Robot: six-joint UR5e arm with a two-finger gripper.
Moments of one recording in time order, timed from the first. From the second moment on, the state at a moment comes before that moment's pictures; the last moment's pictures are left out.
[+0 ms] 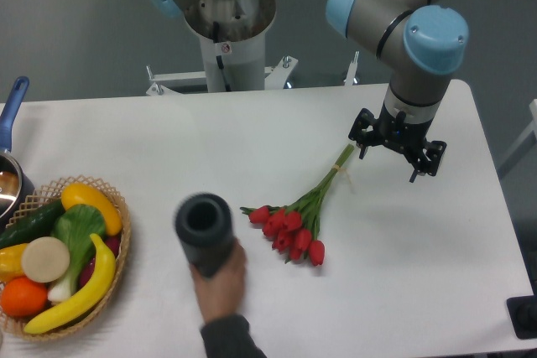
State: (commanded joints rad) arm 2.72 -1.88 -1.59 -1.18 1.51 1.26
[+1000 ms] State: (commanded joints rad) arm 2.62 -1.93 -1.83 -0.87 1.52 1.17
